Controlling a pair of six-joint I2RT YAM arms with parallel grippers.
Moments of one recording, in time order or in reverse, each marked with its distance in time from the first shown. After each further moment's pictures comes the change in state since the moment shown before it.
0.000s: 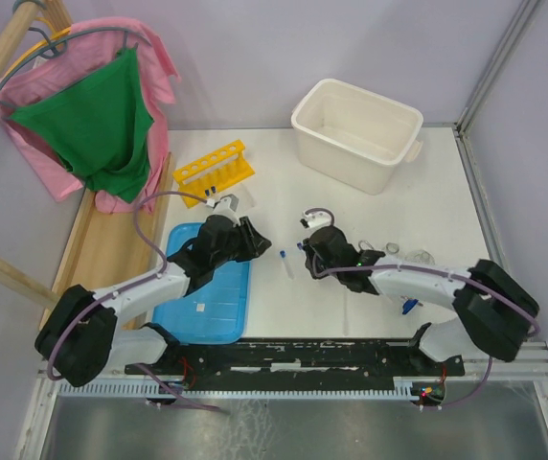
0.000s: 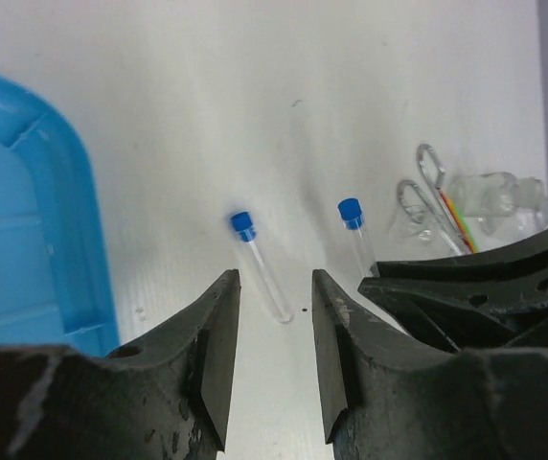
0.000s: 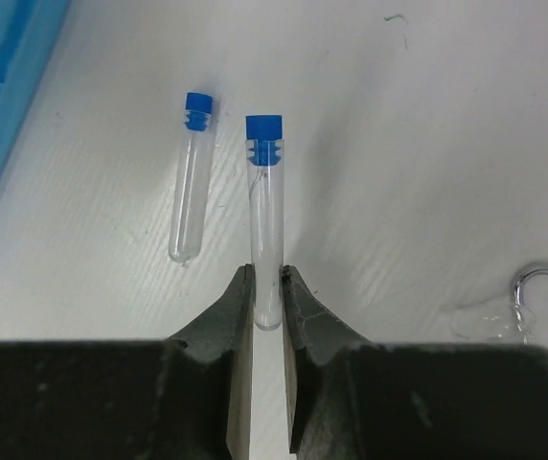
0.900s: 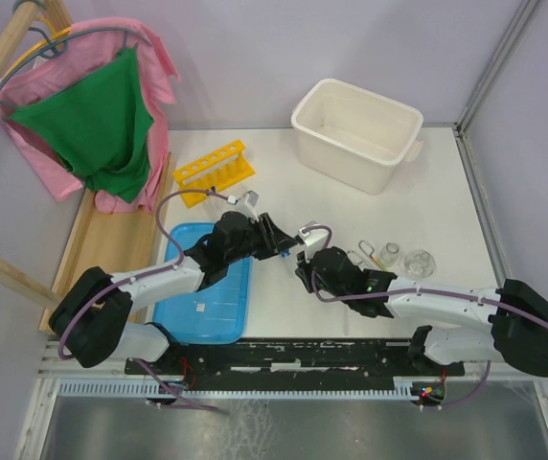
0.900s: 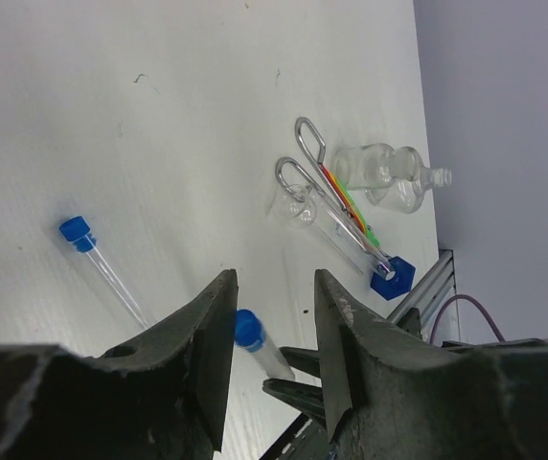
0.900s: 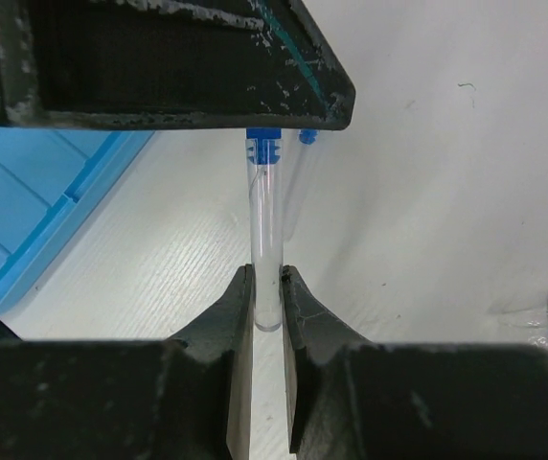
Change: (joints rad) left arm -0.085 0.131 0.076 0.191 0.157 -0.174; right arm 0.192 -0.235 -0.126 0.124 0.101 -0.031
